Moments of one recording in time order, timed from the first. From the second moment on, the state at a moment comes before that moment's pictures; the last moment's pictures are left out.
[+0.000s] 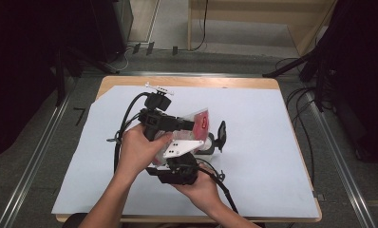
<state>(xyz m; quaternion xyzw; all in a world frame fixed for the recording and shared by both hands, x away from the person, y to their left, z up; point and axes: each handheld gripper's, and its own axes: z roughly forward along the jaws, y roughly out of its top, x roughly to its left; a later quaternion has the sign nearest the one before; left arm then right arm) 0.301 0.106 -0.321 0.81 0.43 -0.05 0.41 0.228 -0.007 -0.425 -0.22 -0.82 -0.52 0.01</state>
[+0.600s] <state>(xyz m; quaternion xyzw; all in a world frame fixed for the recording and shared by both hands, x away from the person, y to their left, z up) 0.301 0.107 -0.321 0.81 0.42 -0.05 0.41 0.226 -0.005 -0.425 -0.22 -0.82 -0.53 0.01</state>
